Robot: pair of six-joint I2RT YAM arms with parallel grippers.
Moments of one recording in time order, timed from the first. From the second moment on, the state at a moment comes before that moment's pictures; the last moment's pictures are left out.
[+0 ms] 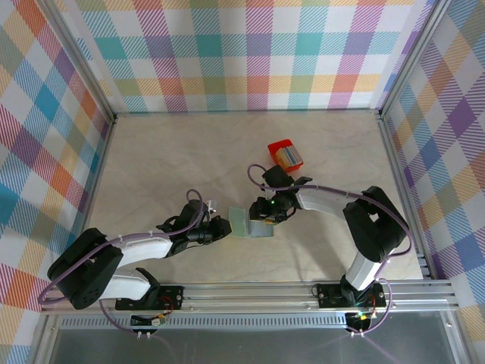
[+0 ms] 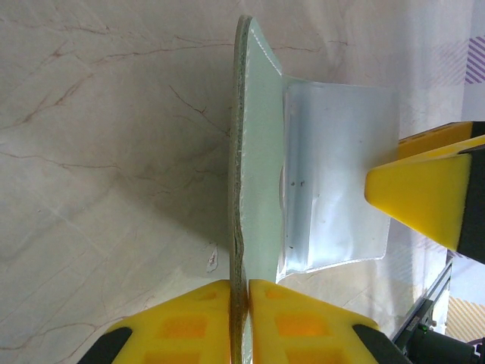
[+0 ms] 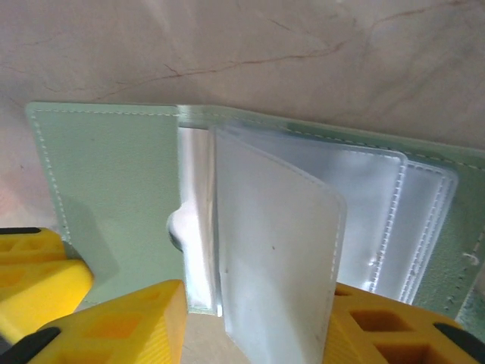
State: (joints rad) left arm -0.68 1.31 0.36 0.22 0.30 -0.99; right arm 0.69 1.70 1.00 -0.48 -0.40 0.62
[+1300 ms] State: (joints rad) left arm -0.63 1.09 0.36 0.02 0.28 -0.90; right arm 0.73 1.74 1.10 -0.39 -0.45 0.66
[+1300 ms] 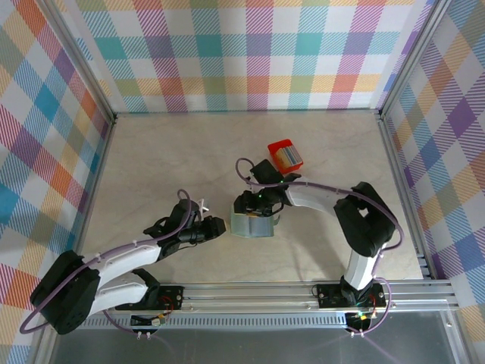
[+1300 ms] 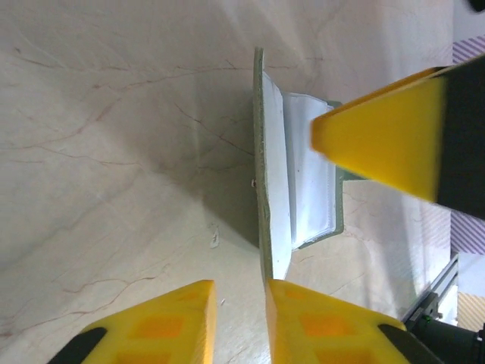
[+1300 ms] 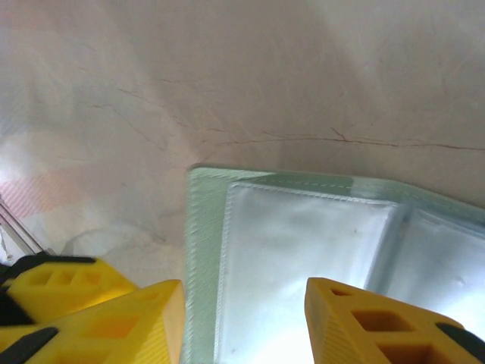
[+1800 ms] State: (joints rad) left arm -0.48 0.76 0.40 -0.14 0.17 -0.73; right arm 0.44 1.10 0.81 -0.38 -0.29 0.51
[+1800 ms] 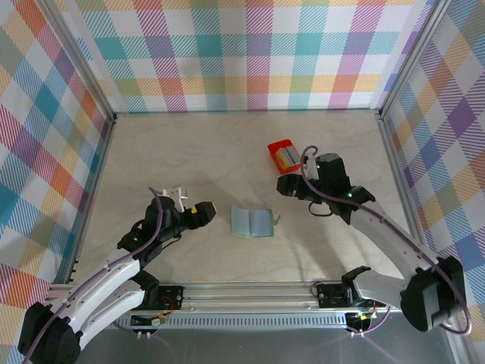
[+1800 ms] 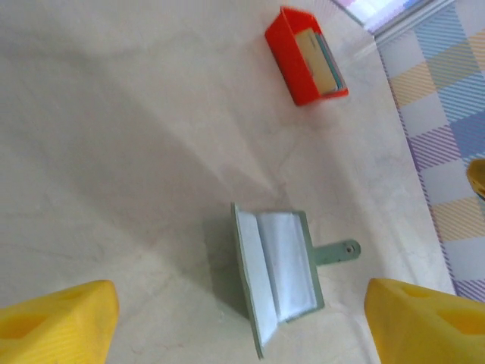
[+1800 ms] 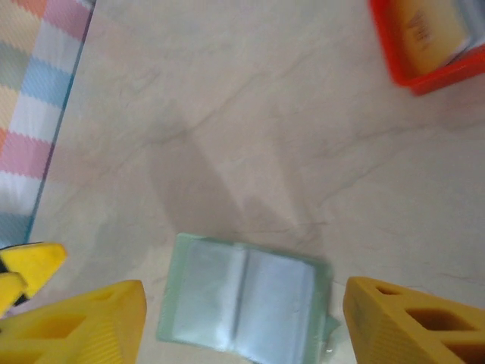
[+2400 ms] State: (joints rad) left arm -0.30 1.08 0.70 -0.19 0.28 -0.65; right arm 0.35 1.37 1.17 -0.63 -0.15 0.22
